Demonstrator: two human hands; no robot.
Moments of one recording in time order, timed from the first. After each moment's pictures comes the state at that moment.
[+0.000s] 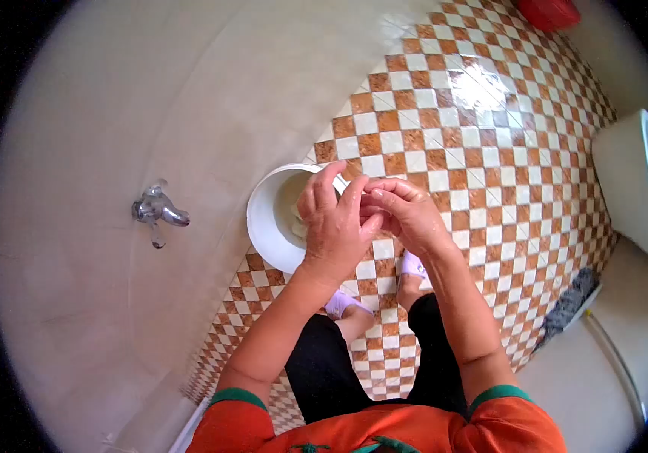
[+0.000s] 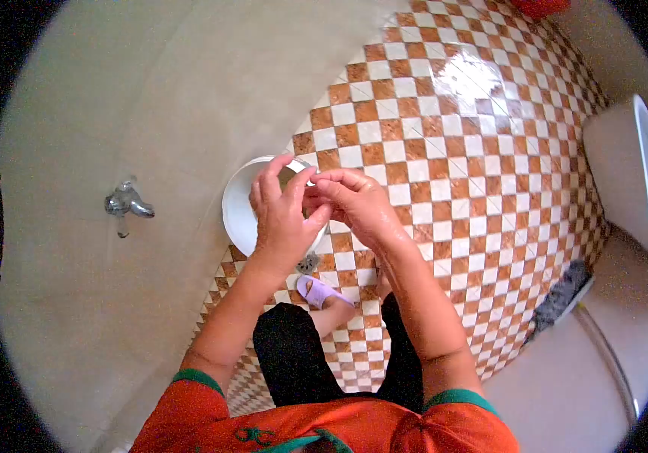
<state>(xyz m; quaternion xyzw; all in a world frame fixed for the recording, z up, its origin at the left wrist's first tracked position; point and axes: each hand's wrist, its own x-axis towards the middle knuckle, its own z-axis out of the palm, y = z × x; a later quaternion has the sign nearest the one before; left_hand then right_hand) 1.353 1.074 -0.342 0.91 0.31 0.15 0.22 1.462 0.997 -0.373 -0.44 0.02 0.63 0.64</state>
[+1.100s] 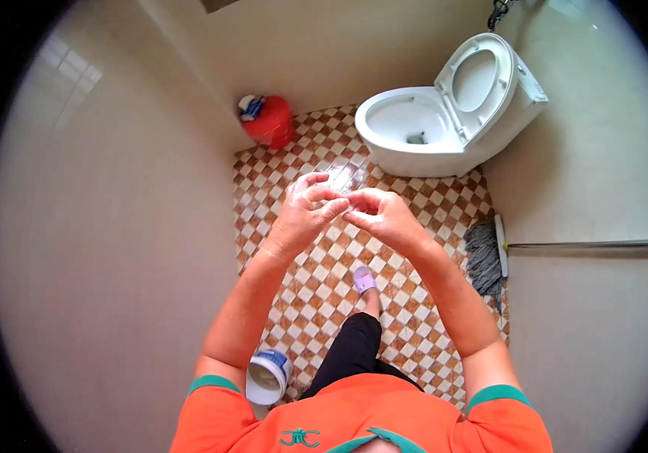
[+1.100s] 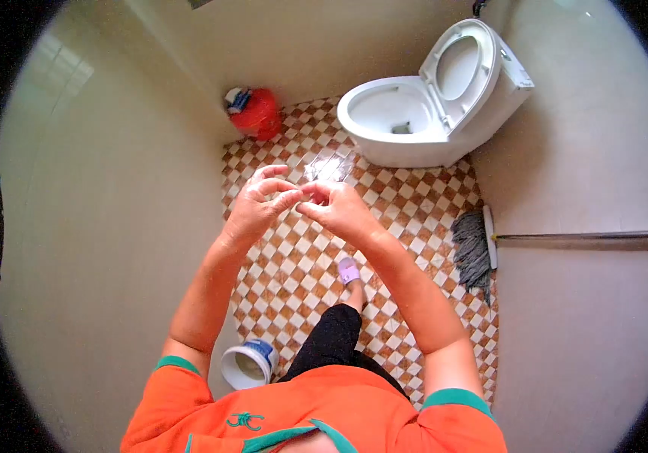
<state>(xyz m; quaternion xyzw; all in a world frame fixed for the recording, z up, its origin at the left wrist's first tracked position) 1.851 0.765 0.063 0.89 -0.09 -0.01 0.45 1.856 0.592 0.042 -0.74 -0.15 0.14 0.64</state>
